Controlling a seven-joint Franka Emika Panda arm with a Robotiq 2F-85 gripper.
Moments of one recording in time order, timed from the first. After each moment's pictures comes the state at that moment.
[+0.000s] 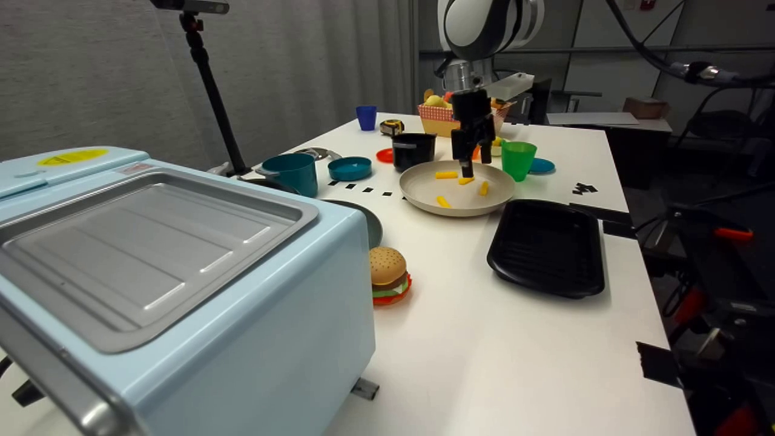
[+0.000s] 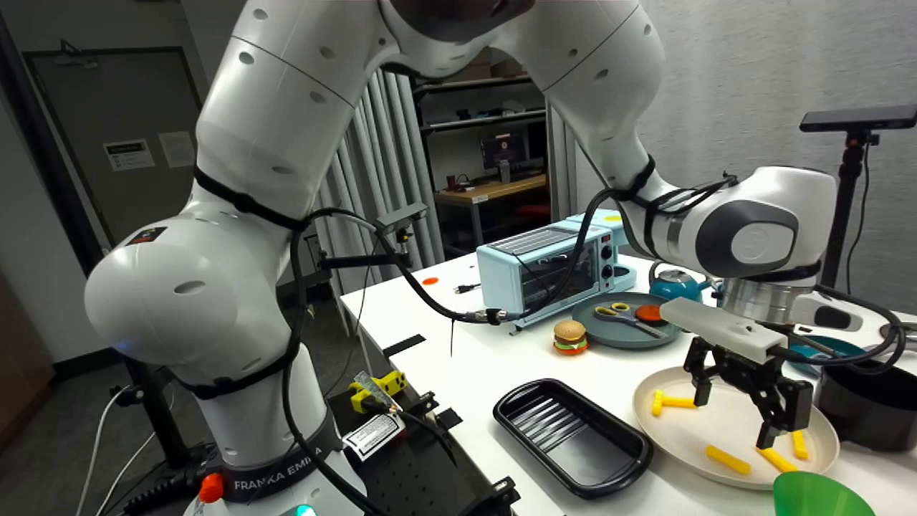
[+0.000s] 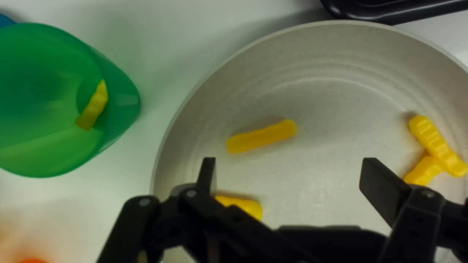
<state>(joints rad) -0.24 0.65 -0.10 -1.89 0.02 2.36 -0.16</state>
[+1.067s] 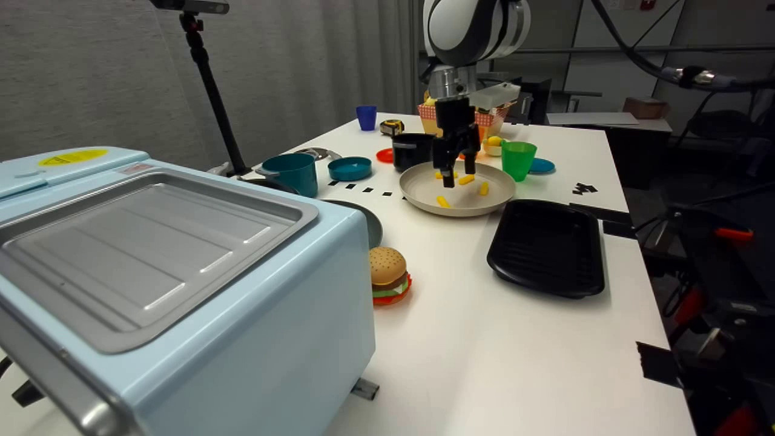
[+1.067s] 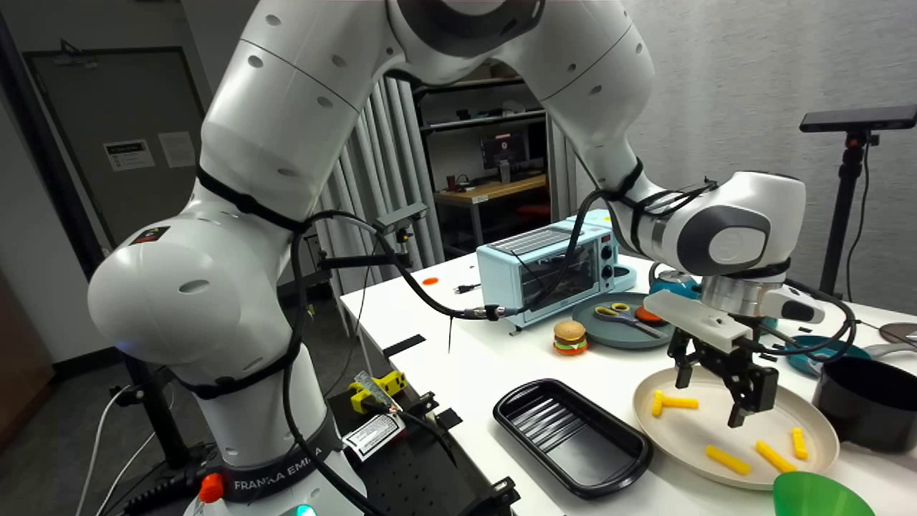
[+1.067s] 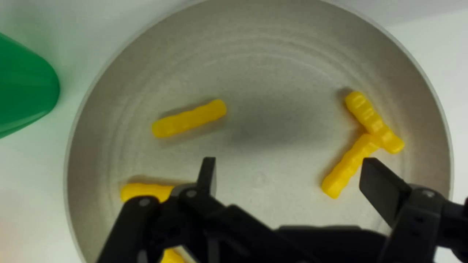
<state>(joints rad) -0.22 0.68 -0.05 -1.87 0.07 2.38 -0.12</state>
